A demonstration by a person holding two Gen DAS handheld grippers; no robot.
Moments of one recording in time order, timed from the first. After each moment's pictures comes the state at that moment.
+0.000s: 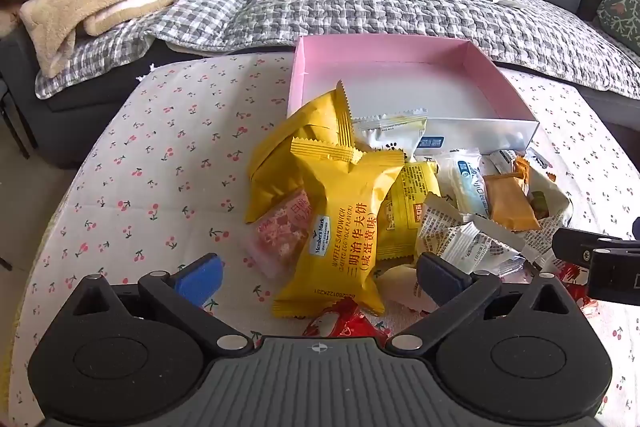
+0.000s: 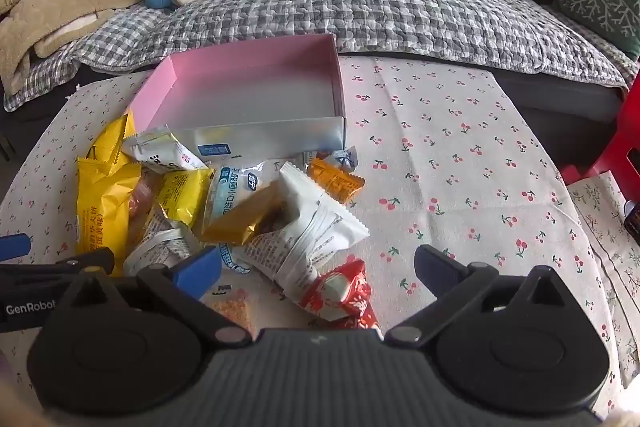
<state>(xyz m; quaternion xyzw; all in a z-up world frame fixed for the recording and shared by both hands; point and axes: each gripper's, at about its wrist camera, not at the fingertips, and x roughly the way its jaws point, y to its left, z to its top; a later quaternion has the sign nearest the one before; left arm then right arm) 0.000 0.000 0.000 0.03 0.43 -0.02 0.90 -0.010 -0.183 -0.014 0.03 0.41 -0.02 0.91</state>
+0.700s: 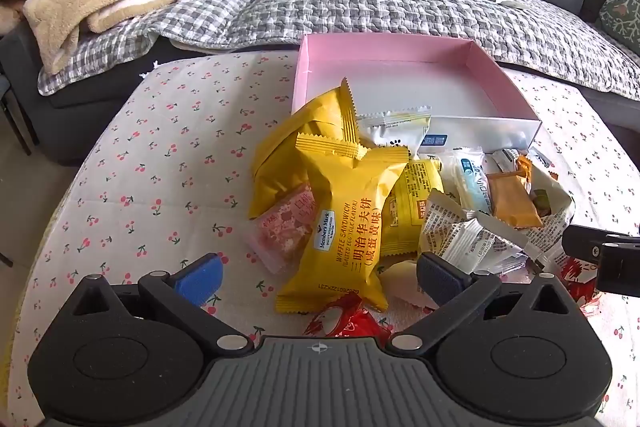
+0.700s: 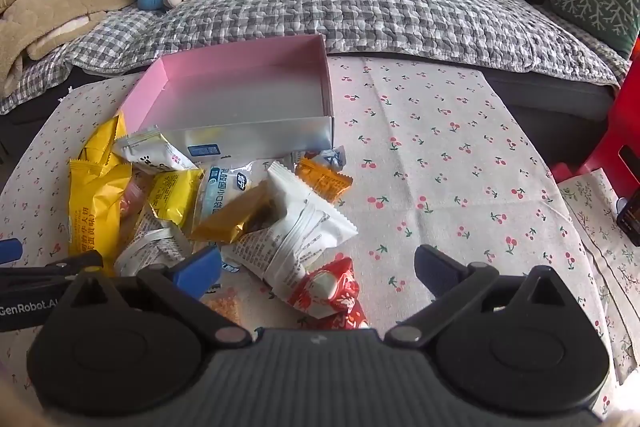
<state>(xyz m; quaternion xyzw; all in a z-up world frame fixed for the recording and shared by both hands) -0.005 0.006 0.001 0.03 0.43 -0.01 0.90 -0.013 -0.186 -0.014 0.04 0.41 -0.03 0.91</state>
